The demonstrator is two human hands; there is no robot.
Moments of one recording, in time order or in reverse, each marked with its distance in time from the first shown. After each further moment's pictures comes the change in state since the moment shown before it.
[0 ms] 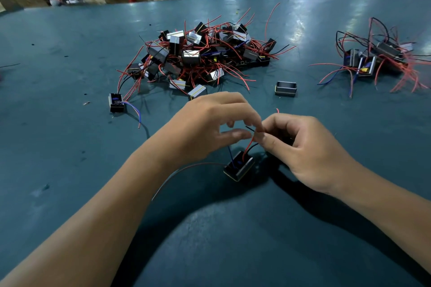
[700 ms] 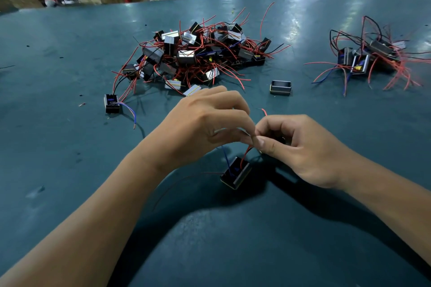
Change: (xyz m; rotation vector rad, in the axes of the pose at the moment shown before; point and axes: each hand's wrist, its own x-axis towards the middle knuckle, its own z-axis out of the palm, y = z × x) left_hand 0.001 0.003 -0.001 0.167 0.077 0.182; right_hand 0.000 -0.008 -0.012 0.054 -0.193 -0.021
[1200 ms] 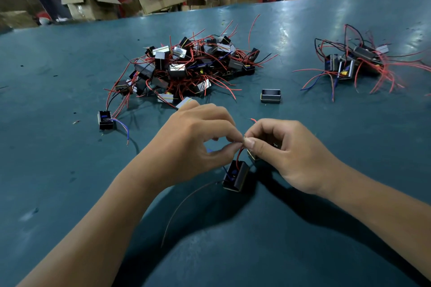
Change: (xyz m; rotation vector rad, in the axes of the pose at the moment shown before) left_hand -0.001 0.005 0.001 -0.013 0.022 -0.087; right_hand 0.002 0.006 0.004 0.038 0.170 0.018
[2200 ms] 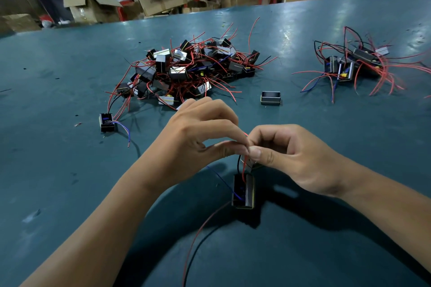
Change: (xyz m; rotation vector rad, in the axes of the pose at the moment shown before) left_hand 0.002 -0.001 0.000 -0.069 0.063 0.057; right_hand -0.003 -0.006 -0.010 0.252 -0.258 -0.040
